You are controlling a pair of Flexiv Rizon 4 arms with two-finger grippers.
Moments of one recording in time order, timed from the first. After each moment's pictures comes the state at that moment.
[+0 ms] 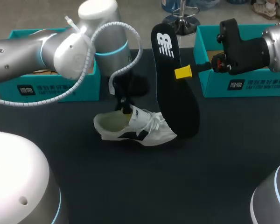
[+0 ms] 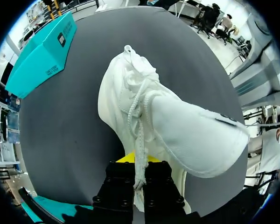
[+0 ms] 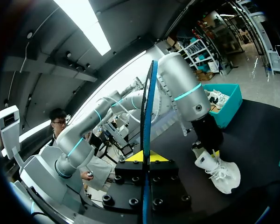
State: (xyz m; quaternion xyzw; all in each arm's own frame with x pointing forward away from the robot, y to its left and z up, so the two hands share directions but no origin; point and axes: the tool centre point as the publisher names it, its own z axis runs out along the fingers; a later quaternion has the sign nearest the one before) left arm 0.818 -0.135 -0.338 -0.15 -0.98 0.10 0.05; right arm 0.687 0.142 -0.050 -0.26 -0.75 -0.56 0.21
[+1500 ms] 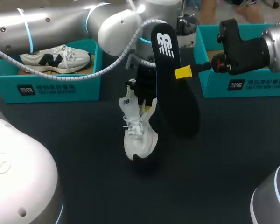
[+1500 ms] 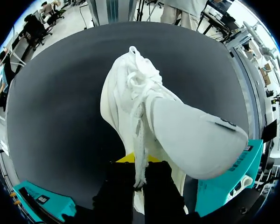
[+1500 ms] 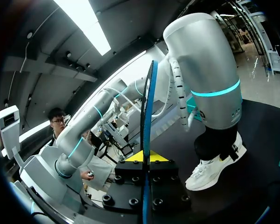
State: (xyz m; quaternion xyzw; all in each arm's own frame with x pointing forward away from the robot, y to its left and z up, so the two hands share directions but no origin) left arm 0.831 -0.190 -0.317 -0.77 -0.64 0.01 0.08; right arm 0.687 0.142 -0.050 -0.26 -0.75 -0.56 0.21
